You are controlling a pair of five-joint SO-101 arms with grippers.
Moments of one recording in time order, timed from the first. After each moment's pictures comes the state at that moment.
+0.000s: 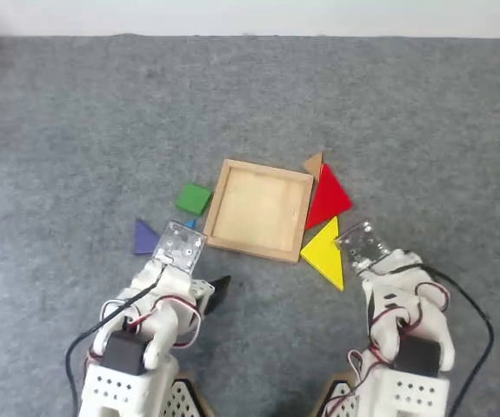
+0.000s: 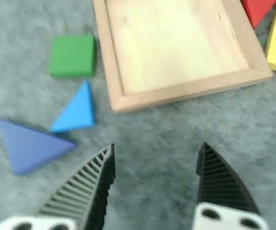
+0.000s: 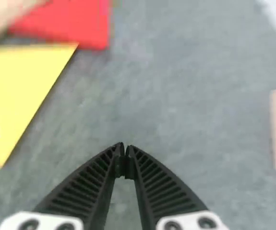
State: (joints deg) left arm 7.4 -103.1 97.7 69.1 -7.8; right arm 6.5 -100.8 87.4 59.5 43.8
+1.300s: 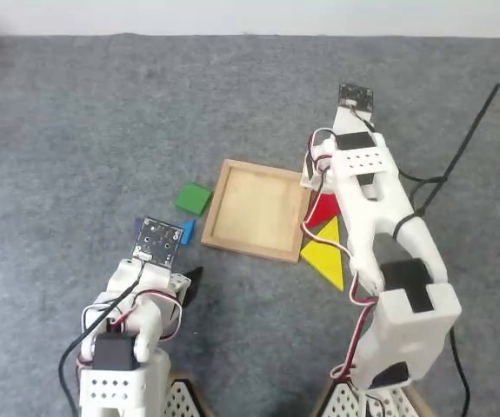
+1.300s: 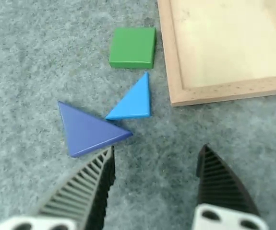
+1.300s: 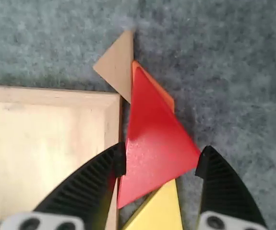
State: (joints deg) left arm -4.0 -103.1 97.7 69.1 -11.6; right arm -13.9 16.4 6.3 60.8 -20.4
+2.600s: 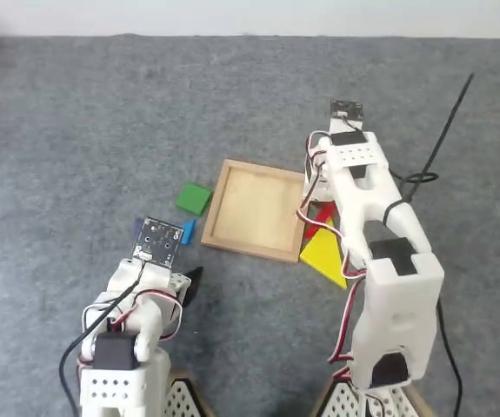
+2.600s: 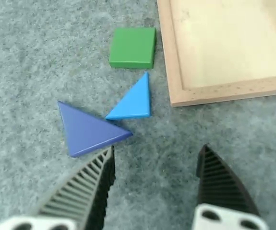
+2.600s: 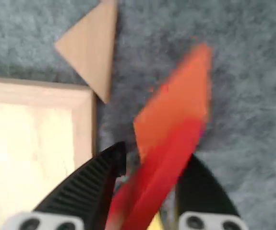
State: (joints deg) left arm -4.0 -103.1 97.7 69.1 -11.6; right arm -13.5 28.7 -3.0 67.5 -17.0
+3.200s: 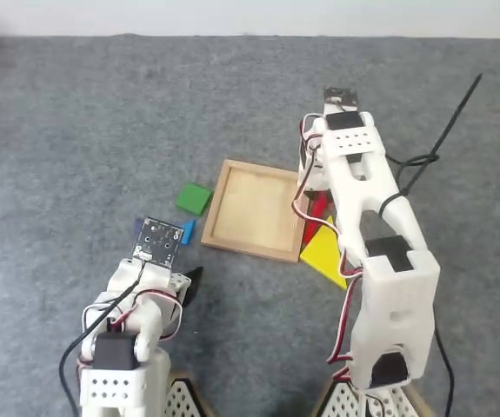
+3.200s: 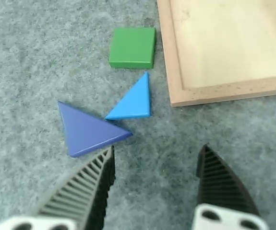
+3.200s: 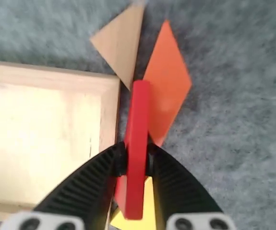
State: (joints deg) left arm -4.0 -103.1 97.7 69.1 -11.6; right arm -14.5 29.8 -14.0 78.9 -16.9
